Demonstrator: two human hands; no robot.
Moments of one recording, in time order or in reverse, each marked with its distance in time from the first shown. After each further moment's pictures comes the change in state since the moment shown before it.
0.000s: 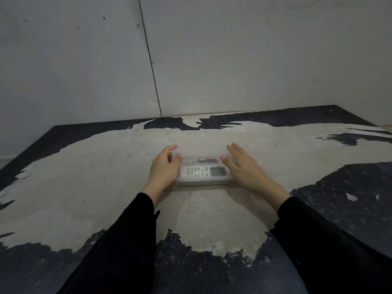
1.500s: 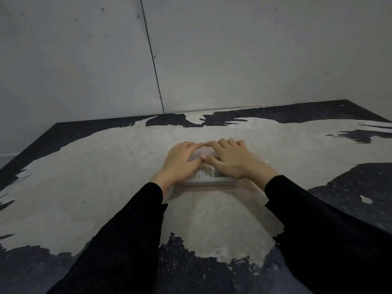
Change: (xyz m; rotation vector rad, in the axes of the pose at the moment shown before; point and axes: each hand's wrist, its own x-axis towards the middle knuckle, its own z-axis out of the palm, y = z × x) left_hand 0.016 0.014 0.015 0.533 -0.265 0.418; right_hand 0.040 -0.013 0.013 -0.482 -0.050 -0.286
